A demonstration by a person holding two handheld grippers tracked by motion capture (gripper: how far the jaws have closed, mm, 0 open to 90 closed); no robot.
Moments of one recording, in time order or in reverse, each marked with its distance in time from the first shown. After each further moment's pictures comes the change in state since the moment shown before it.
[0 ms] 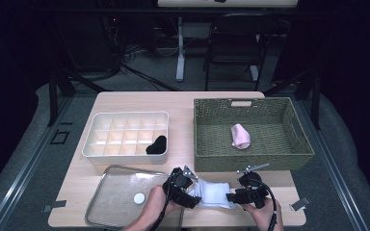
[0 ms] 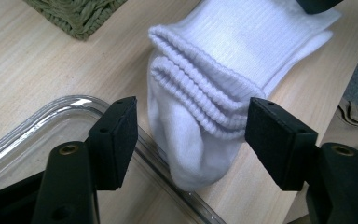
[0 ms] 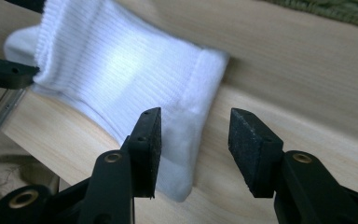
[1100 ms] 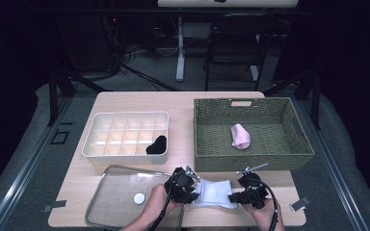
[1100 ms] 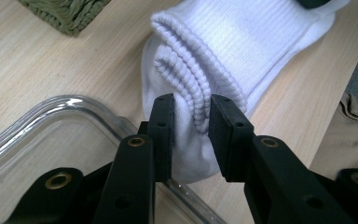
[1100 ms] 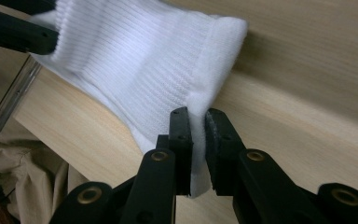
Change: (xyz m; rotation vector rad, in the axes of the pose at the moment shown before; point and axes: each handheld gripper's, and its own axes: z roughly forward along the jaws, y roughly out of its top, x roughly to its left) left arm 0.000 0.004 0.008 0.034 -0.015 0.017; right arm -0.003 -0.001 -0.001 0.040 0.043 -0.008
